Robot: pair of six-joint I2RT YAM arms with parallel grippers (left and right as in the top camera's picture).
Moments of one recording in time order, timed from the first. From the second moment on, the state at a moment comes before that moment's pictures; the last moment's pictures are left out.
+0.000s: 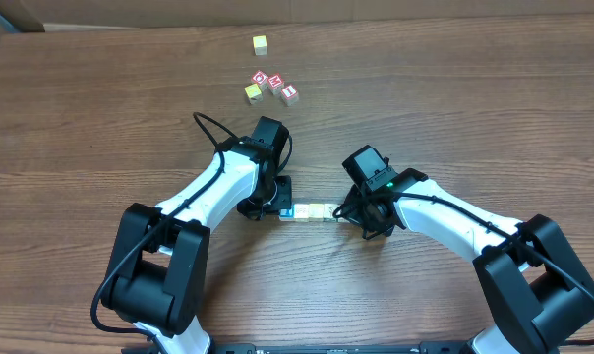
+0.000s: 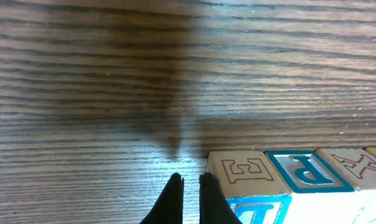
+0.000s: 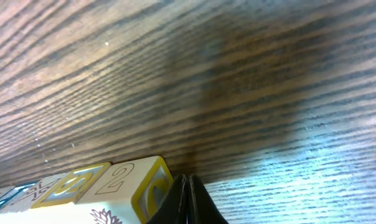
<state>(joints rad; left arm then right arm) -0.37 1.83 1.13 -0.82 0.09 -0.41 0.59 1.76 0.97 -0.55 -0.09 1.03</state>
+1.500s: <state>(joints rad) -0.38 1.83 1.13 -0.73 -0.03 -0.41 0.68 1.76 0.96 -0.57 -0.10 1.23</state>
